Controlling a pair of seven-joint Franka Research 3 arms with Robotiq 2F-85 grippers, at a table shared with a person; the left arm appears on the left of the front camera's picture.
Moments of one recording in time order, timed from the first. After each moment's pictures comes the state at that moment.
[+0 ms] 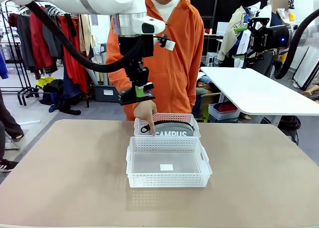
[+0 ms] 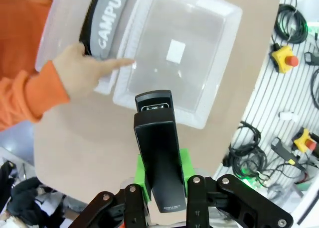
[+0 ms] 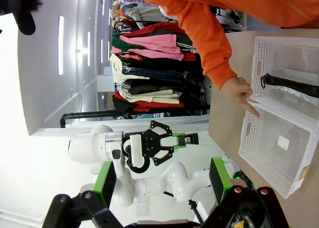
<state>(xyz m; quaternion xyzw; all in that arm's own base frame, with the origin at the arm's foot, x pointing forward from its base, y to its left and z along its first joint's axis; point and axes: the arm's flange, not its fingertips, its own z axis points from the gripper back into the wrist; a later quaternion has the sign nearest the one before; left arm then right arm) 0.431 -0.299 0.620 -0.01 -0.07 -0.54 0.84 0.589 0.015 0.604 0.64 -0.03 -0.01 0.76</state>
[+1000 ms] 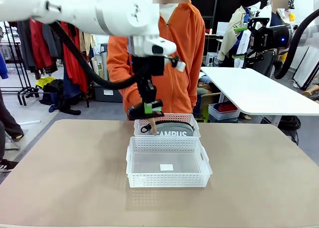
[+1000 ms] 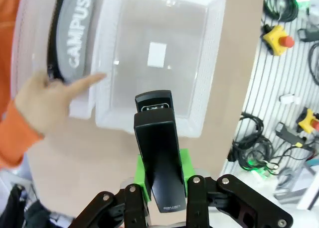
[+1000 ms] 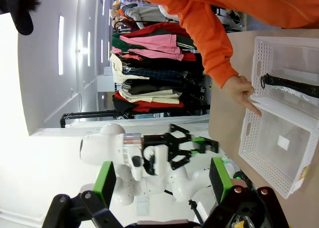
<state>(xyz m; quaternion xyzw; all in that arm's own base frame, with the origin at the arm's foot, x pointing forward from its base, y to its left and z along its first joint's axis) 0.436 -0.332 0.563 -0.02 -0.03 -0.61 0.79 0.589 0.015 0.604 0.64 -0.03 -0.01 0.76</state>
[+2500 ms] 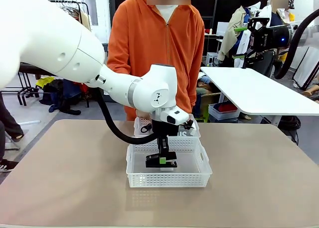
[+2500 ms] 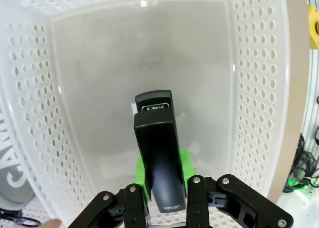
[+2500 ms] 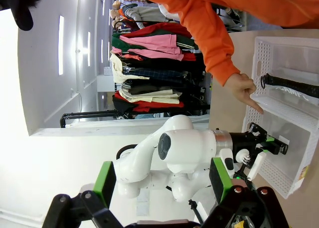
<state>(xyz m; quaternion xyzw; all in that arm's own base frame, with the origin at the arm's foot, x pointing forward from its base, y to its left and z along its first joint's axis) 0.466 -0.395 0.352 -0.04 0.00 -0.69 0.72 0.589 0.015 0.604 0.64 -0.03 -0.01 0.76</state>
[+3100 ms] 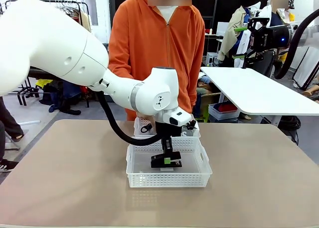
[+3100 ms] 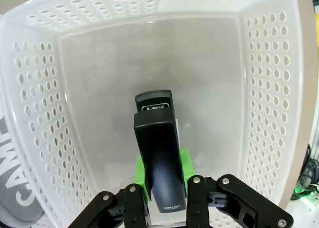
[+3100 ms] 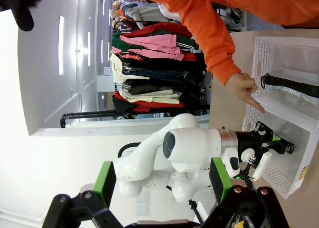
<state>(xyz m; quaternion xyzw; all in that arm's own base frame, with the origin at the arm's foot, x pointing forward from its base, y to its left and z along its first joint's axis) 0.473 -0.405 0.340 -0.05 -0.01 -0.70 0.71 0.589 0.015 0.604 0.64 -0.03 -0.01 0.76</state>
